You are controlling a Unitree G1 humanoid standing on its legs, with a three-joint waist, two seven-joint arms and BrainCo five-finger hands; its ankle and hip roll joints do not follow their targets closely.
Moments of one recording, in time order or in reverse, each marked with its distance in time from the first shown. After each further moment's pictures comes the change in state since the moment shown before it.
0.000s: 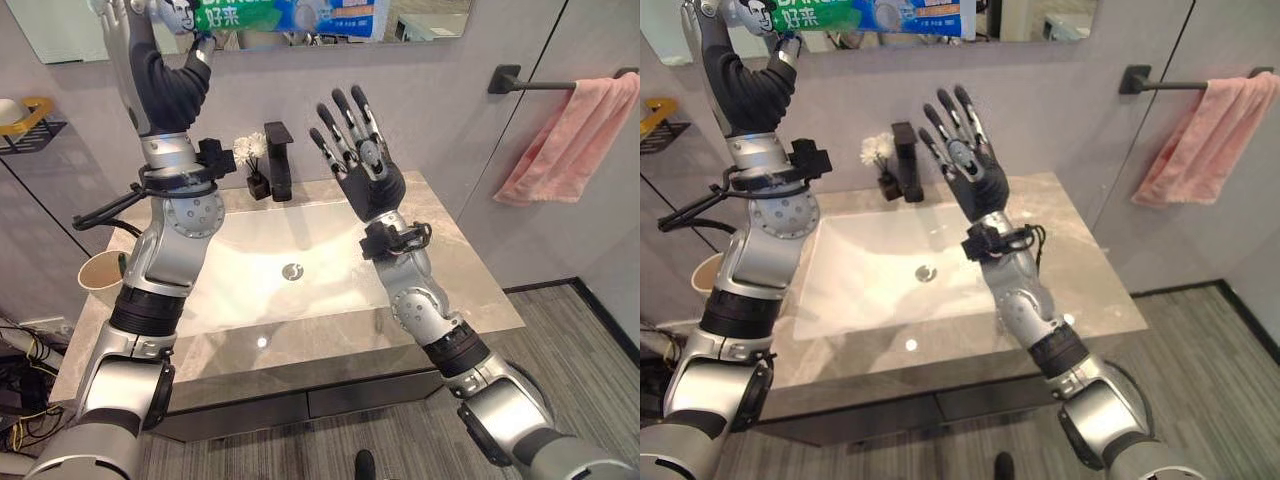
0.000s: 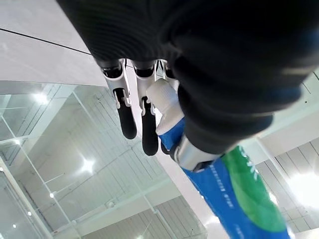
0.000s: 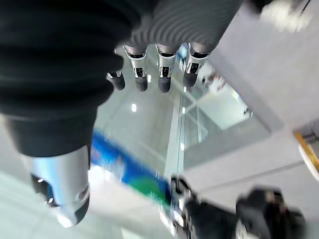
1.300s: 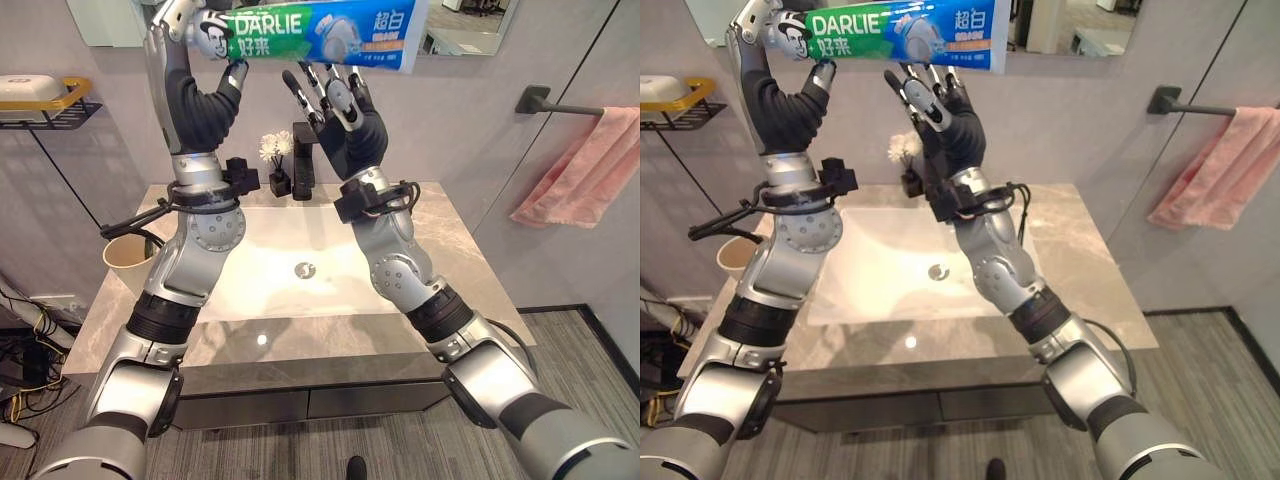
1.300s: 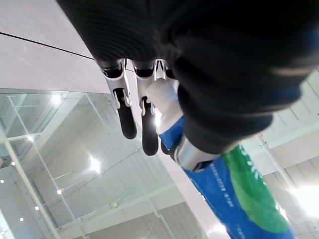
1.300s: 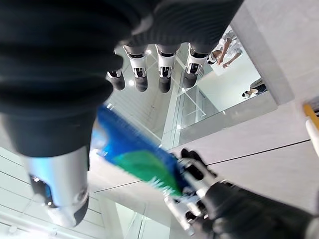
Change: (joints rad) left arm 0.050 -0.038 -0.073 -0.004 -0.043 -0.048 0.025; right arm -0.225 0.053 0.022 0.113 -0.039 -0.049 -0.109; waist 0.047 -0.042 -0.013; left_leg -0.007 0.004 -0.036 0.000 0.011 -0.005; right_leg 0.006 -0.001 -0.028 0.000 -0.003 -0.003
